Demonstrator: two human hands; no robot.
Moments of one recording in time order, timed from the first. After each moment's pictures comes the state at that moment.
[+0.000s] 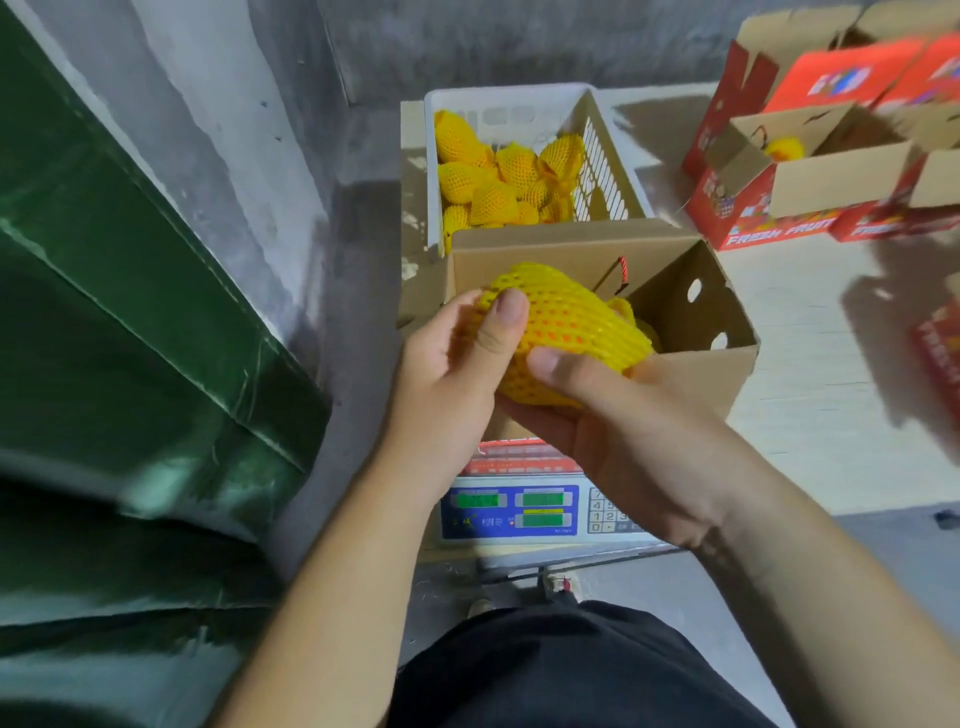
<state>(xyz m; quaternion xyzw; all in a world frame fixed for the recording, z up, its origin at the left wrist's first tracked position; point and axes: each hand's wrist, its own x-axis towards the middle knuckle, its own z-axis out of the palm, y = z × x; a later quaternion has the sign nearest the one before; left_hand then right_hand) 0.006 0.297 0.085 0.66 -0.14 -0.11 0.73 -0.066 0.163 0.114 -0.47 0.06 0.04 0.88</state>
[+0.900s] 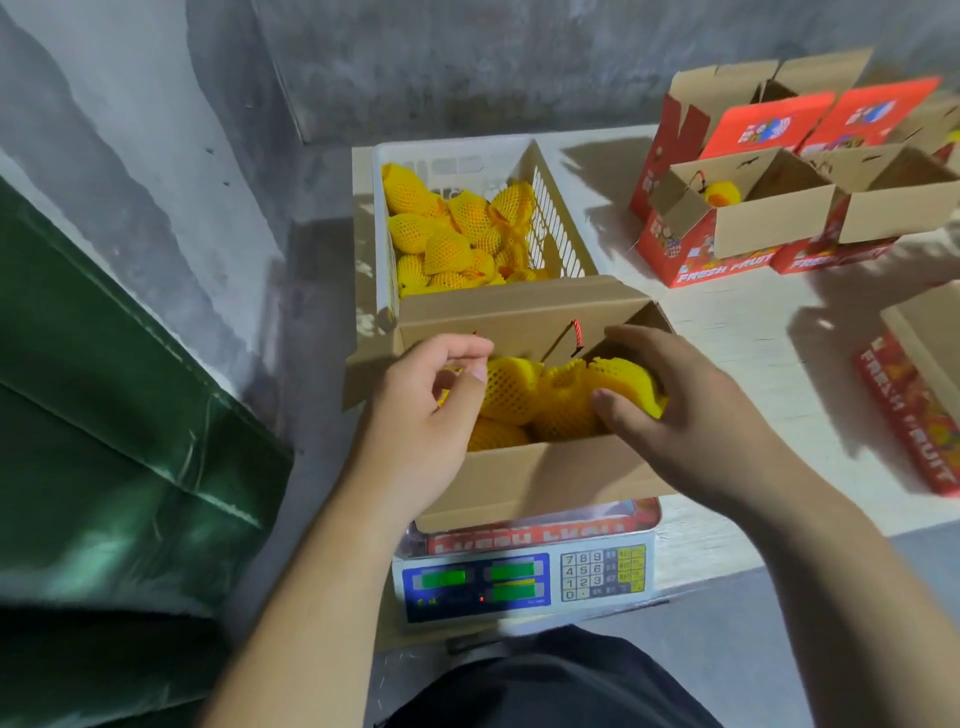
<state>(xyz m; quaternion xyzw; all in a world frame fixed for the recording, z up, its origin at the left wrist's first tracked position) 0.065 0.267 0.077 0.79 -0.19 -0.09 0.58 -0.034 0.047 0.098 -0.94 0.14 -0.09 0.30</state>
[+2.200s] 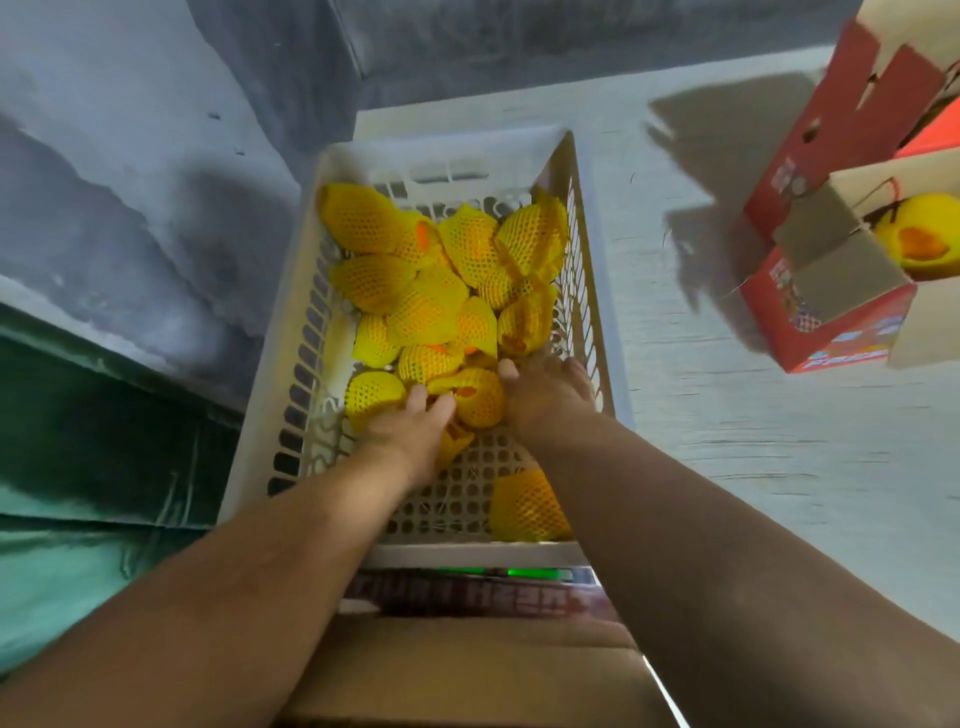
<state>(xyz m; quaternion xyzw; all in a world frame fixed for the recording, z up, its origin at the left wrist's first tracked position) 0.352 0.089 -0.101 0.93 -0.18 -0.31 -0.11 0.345 -0.085 -0.103 -0.95 0.05 0.29 0.05</state>
